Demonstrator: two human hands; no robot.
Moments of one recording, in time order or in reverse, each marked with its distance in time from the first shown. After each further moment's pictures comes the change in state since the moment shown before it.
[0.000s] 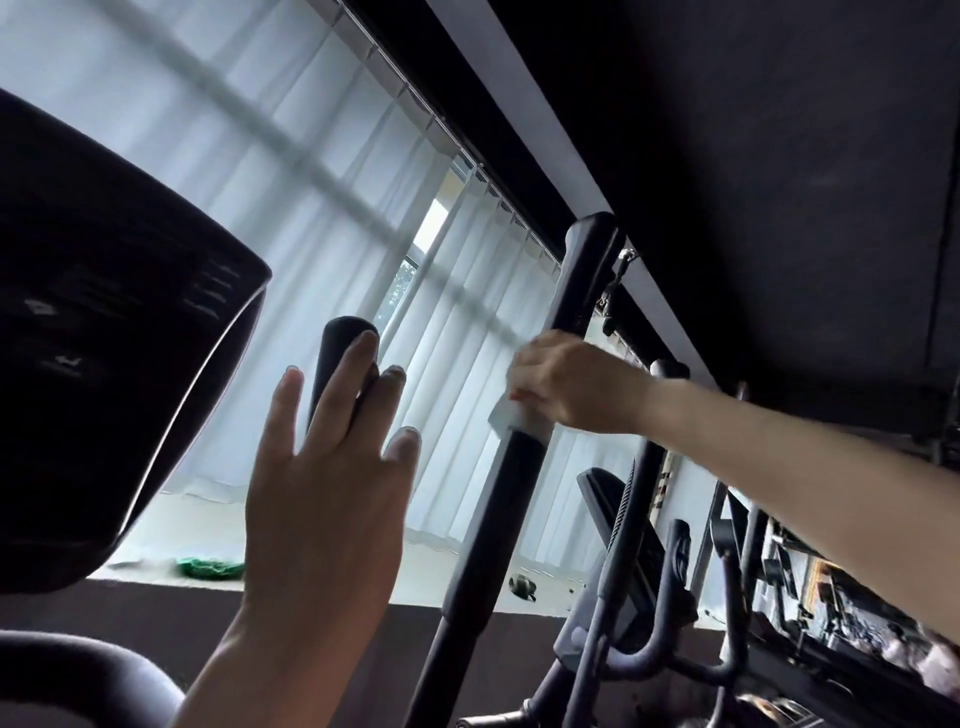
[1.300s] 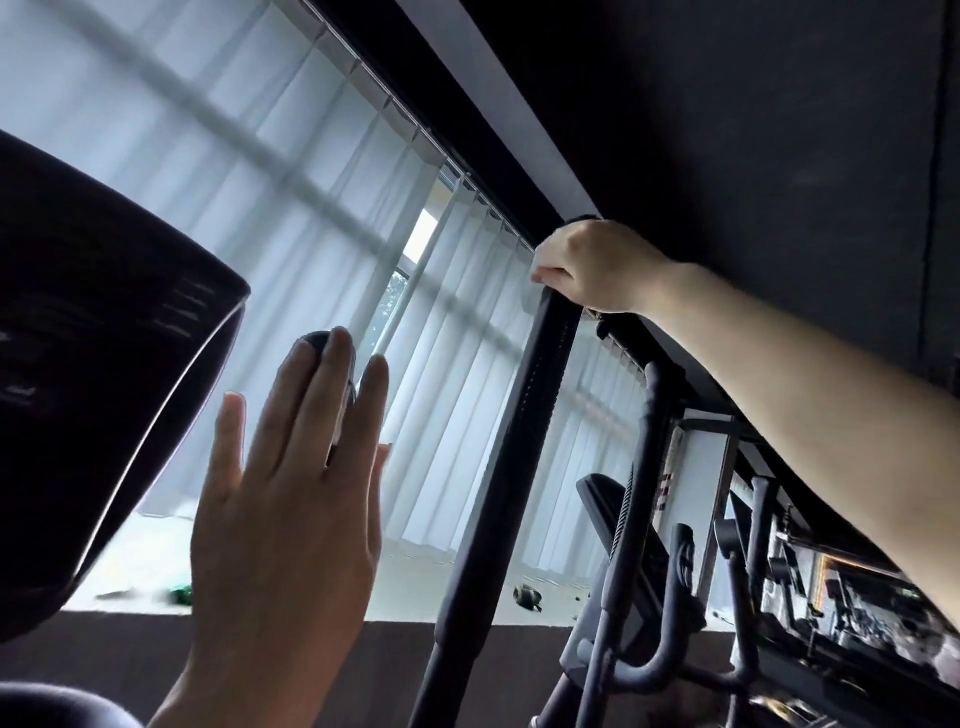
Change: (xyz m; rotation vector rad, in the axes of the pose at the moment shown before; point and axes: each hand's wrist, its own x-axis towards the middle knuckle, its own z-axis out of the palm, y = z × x) left_hand 0.000 -0.005 0.006 -0.016 0.088 -0.083; right_hand 0.028 0.085 -0.051 -0.123 -0.076 0.428
